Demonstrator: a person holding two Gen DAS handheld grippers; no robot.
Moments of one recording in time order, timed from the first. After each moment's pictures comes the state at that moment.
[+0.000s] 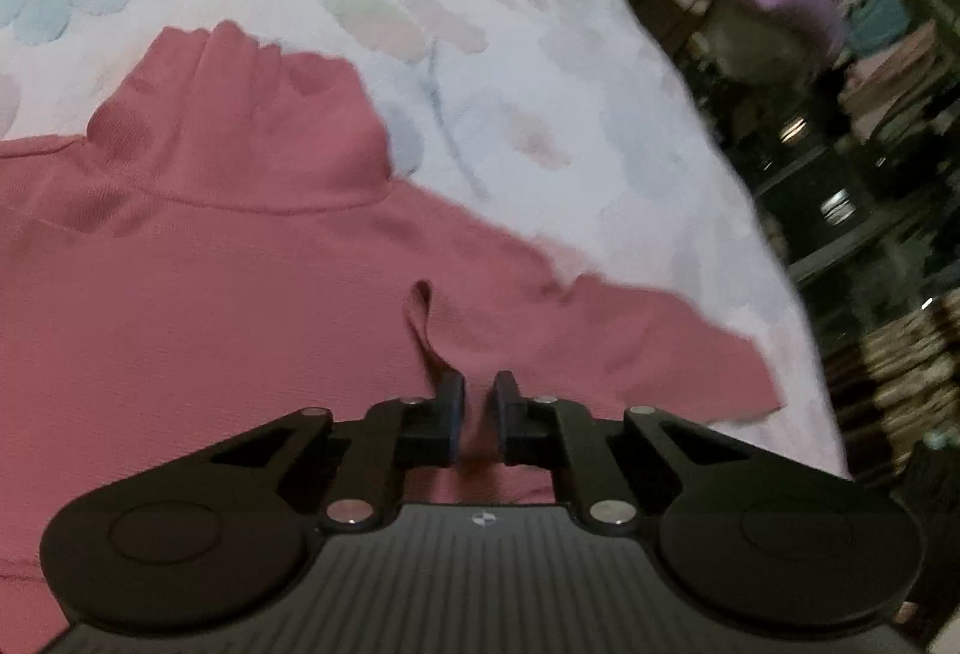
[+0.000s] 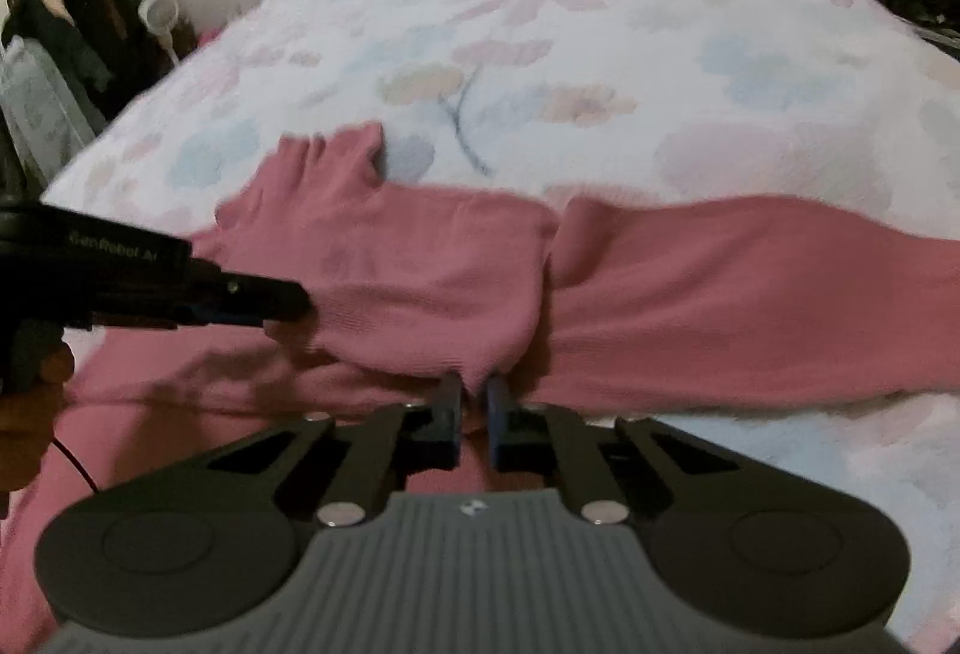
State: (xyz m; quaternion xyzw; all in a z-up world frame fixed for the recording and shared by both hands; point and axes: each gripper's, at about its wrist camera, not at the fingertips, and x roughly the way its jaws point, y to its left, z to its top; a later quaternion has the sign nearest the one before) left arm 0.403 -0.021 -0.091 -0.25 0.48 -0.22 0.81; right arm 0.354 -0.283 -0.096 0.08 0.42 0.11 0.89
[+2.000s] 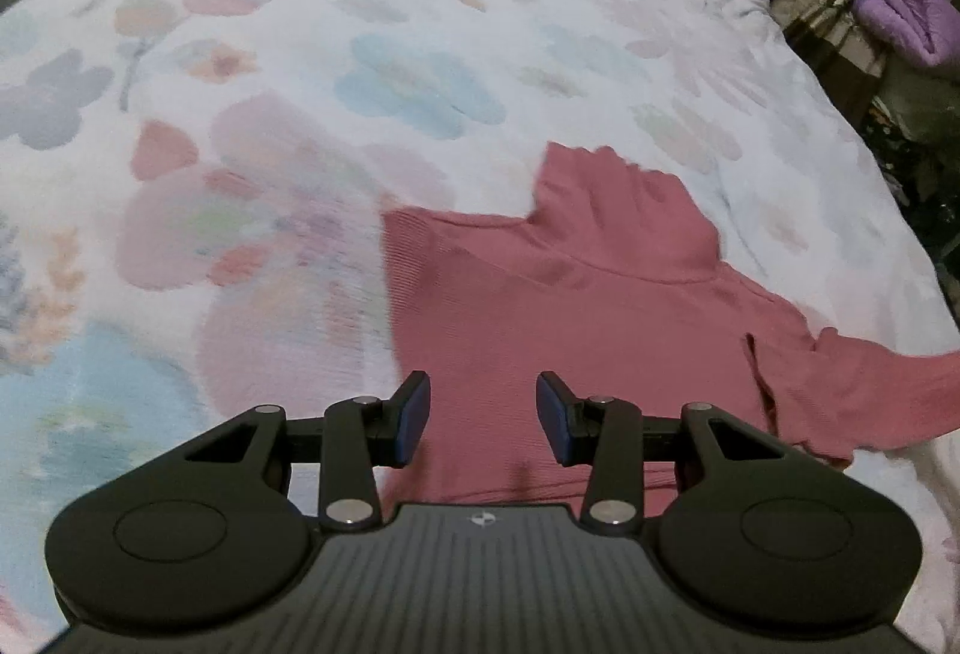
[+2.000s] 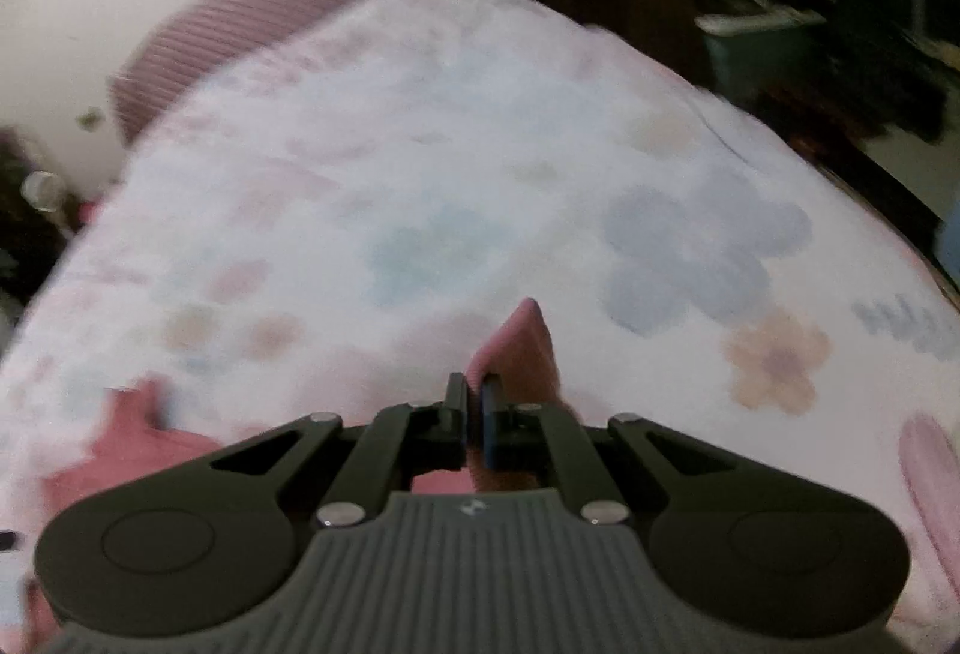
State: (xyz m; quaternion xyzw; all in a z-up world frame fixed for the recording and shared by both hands) left arm 0.337 0.122 -0.048 -0.15 0.47 0.00 0.87; right arm 0.372 -0.533 0.002 0.18 0.36 -0.01 0.91
